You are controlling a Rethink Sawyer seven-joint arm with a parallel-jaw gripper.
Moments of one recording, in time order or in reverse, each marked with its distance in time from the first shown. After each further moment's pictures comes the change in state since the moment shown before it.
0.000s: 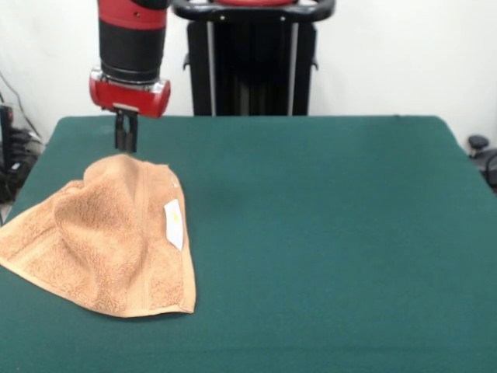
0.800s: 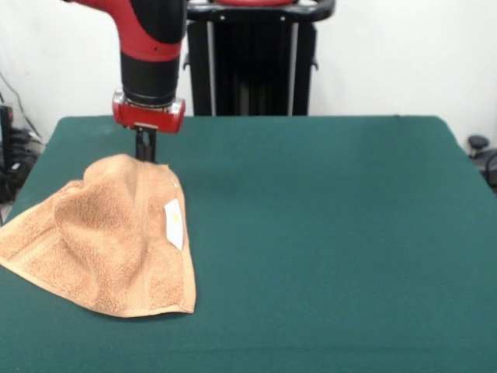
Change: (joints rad) arm 0.026 0.121 -0.029 -0.001 -0.035 -0.040 0.000
